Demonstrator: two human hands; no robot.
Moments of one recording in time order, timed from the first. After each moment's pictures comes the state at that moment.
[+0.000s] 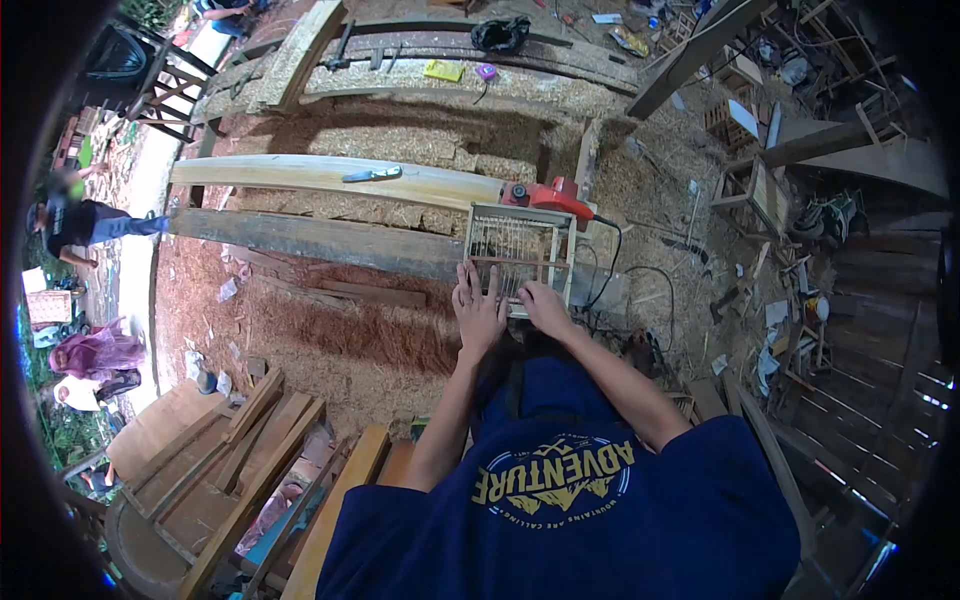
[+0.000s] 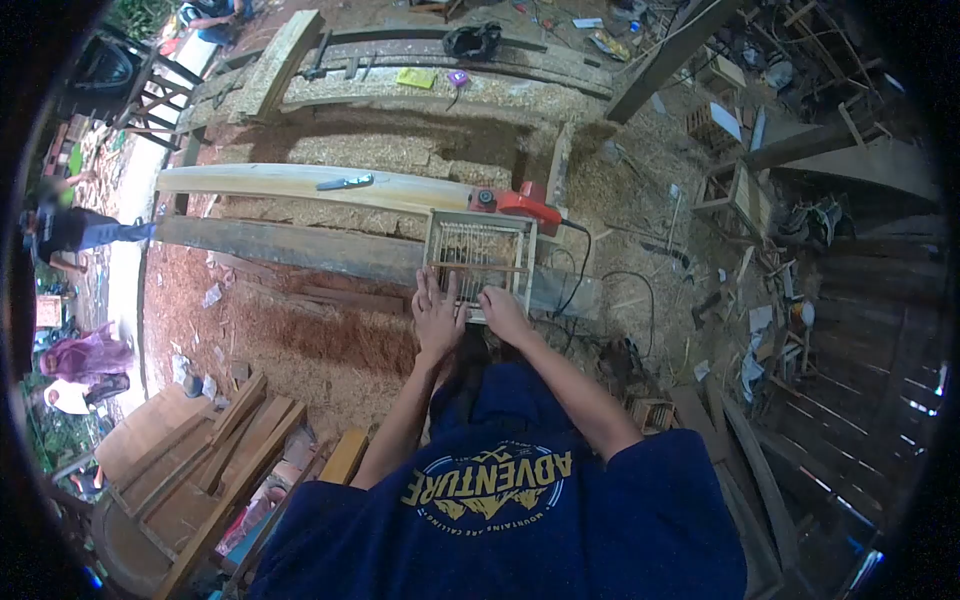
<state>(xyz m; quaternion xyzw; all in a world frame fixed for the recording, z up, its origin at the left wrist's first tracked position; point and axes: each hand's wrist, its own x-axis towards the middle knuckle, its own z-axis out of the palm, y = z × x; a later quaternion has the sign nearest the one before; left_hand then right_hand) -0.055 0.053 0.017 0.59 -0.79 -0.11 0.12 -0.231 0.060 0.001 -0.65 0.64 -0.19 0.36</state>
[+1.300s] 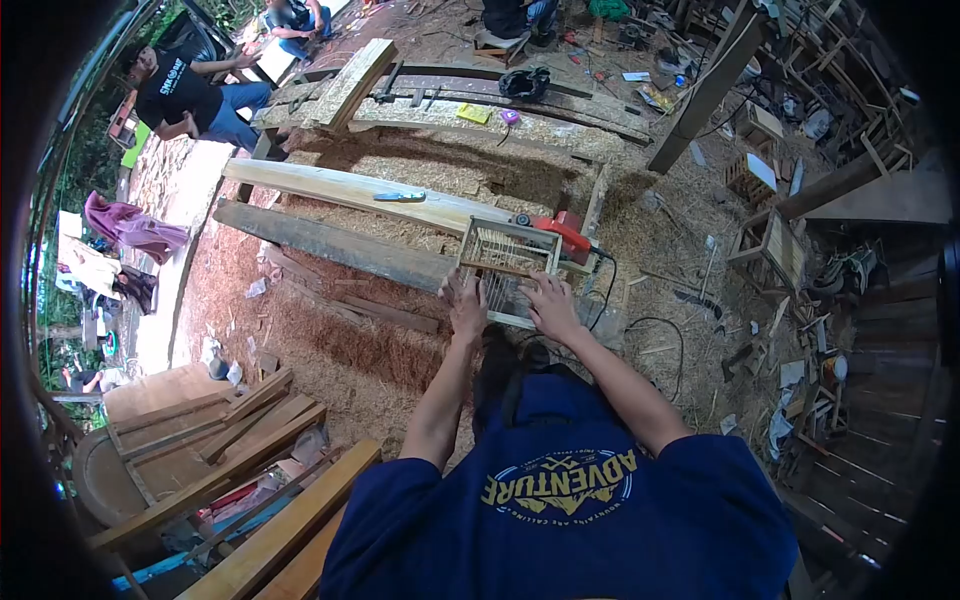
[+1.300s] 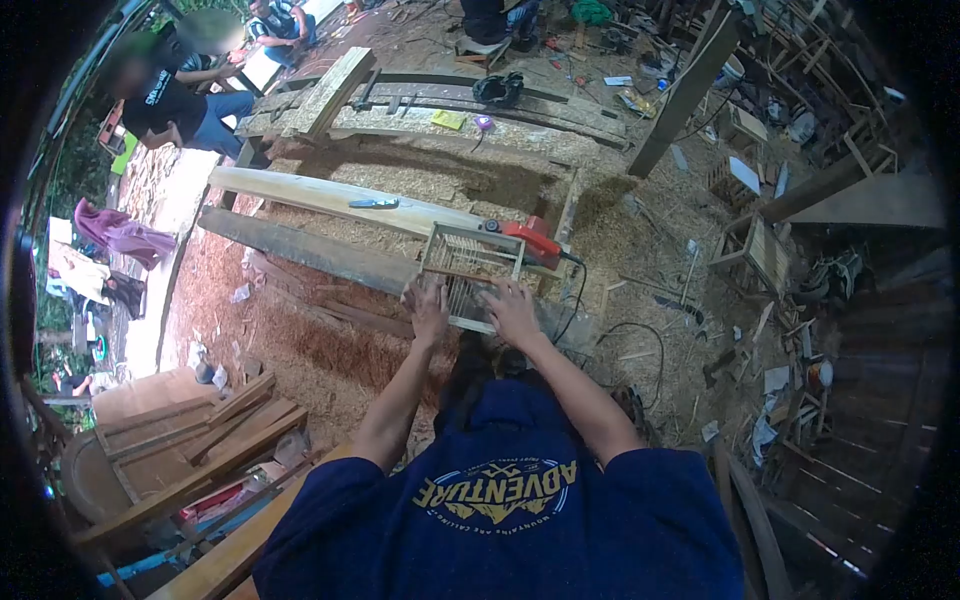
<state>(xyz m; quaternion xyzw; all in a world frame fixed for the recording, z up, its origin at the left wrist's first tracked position) -0.088 0.052 0.017 0.69 -0.68 -0.02 0.23 -0.300 0.072 0.038 -0.82 0.53 -0.14 0.13</state>
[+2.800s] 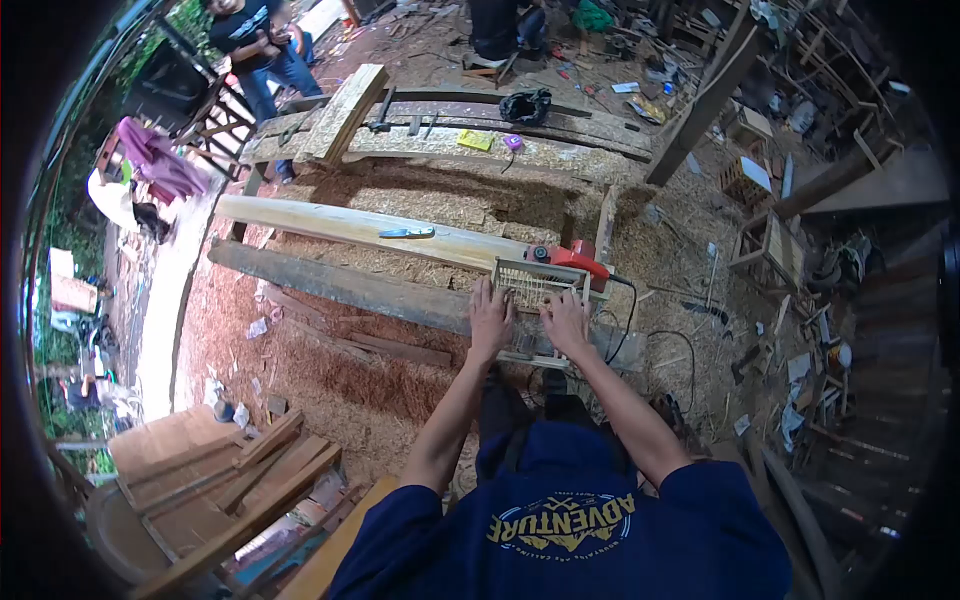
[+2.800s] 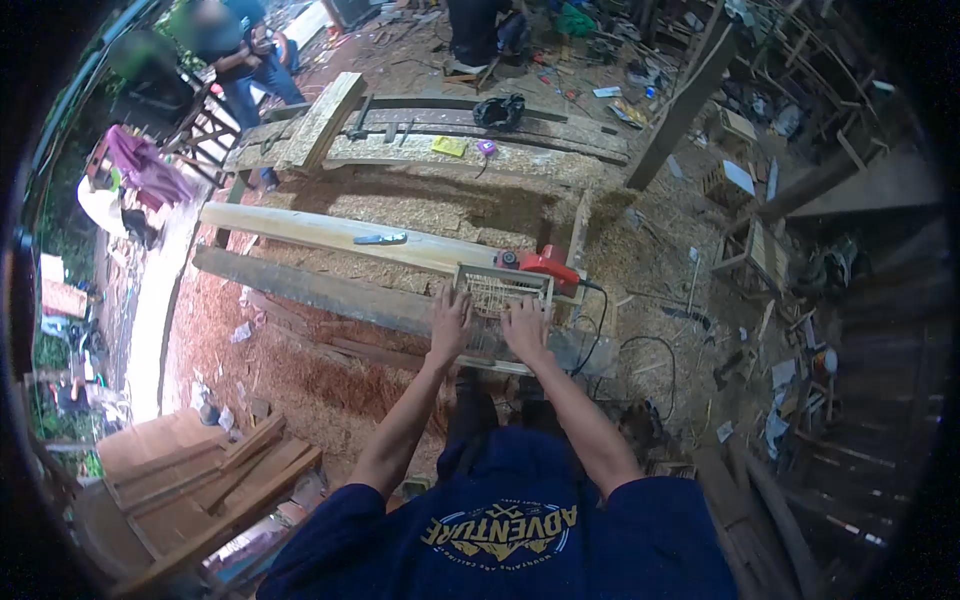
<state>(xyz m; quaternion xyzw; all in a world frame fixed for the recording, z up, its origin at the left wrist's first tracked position) -0.055 -0.024 0.020 0.58 -0.76 -0.16 0.27 -0.237 0.011 0.036 -0.68 0.69 -0.21 0.11</state>
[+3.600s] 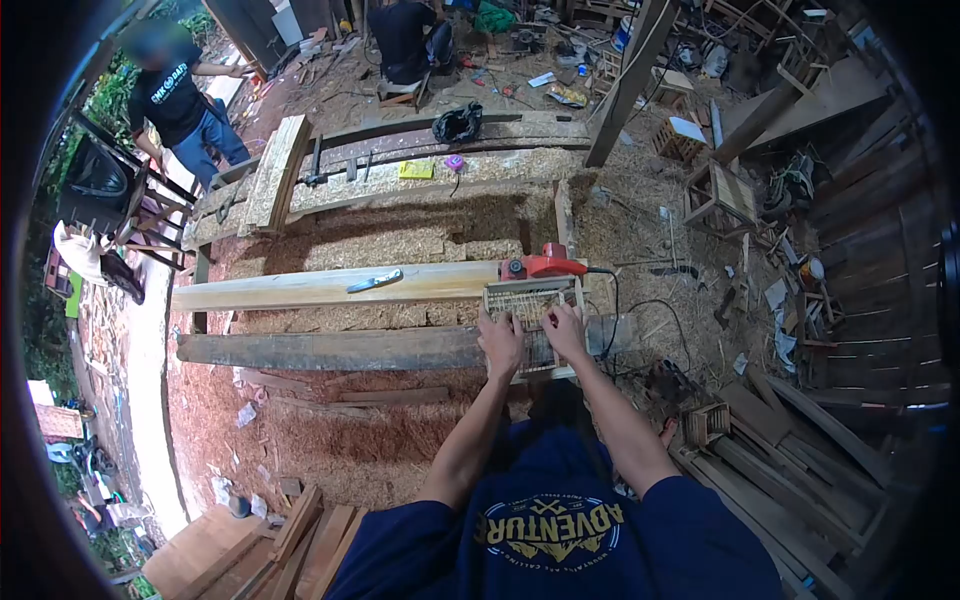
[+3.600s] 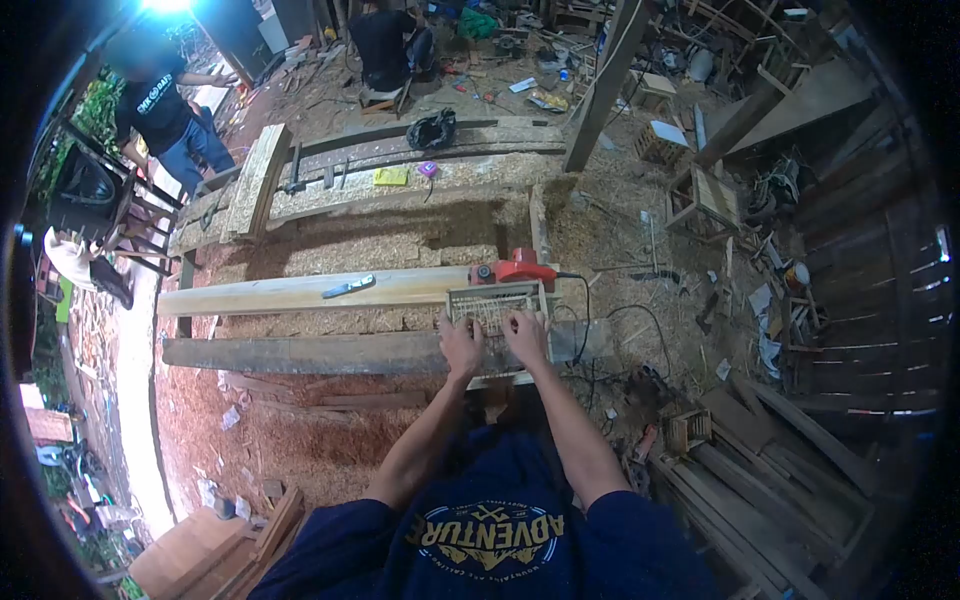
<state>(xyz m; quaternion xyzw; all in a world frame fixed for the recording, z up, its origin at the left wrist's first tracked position) -0.067 -0.039 0.013 0.62 -0.70 -0.29 0.21 -0.214 0.009 -0.001 -0.51 0.81 -0.26 0.14</state>
